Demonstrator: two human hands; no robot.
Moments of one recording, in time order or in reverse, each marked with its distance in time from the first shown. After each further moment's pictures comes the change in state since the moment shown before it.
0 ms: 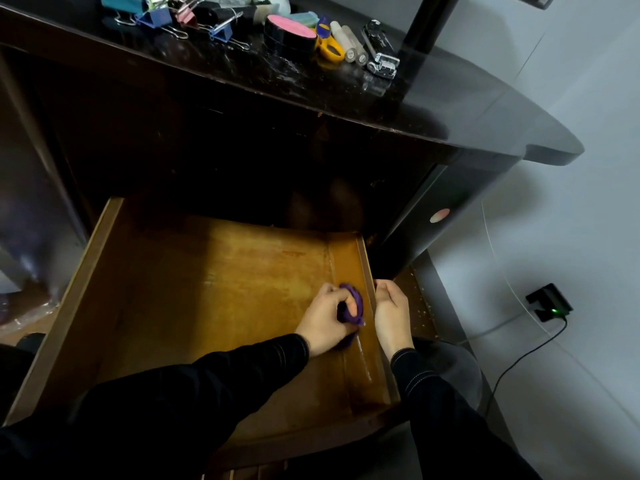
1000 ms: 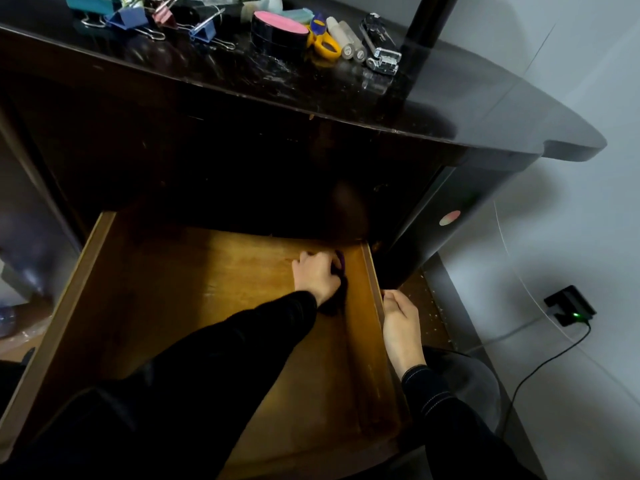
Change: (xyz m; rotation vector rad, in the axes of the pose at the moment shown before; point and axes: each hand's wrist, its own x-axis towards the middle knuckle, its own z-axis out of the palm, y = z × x) left_hand 0.101 -0.027 -0.027 0.504 0.230 -0.132; right_hand 0.002 0.003 0.000 0.032 -0.011 0.050
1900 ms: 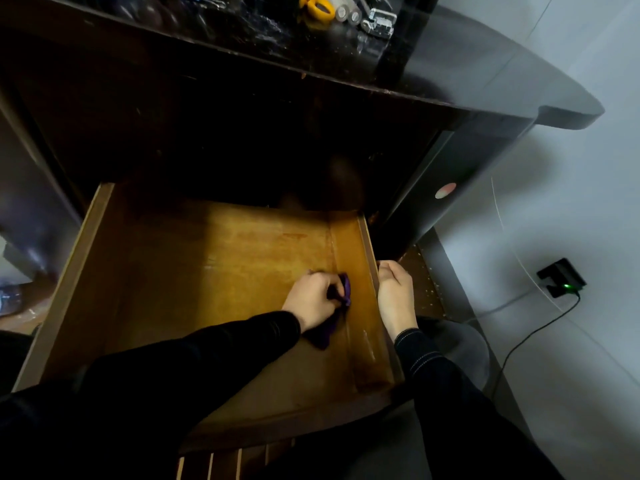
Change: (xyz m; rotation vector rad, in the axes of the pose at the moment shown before) left_hand -0.092 -0.007 -0.007 -0.110 -0.224 0.160; right_hand -0.001 -0.003 0.000 -0.022 0.017 0.032
